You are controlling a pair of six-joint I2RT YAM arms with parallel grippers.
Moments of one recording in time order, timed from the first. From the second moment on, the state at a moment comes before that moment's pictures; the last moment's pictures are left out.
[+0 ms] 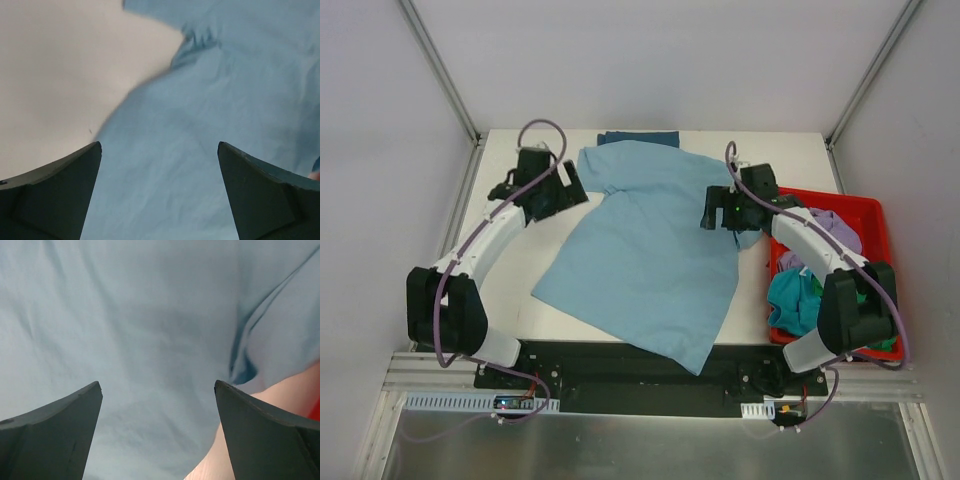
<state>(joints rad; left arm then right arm) -0.18 1.49 1.26 -0.51 0.01 -0.54 0.27 1.51 1.14 -0.47 -0.13 0.24</state>
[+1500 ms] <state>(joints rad) -0.06 1.58 1.33 -0.73 -0.09 -0.68 0.62 1.53 1.07 -0.35 -0.26 0.43</state>
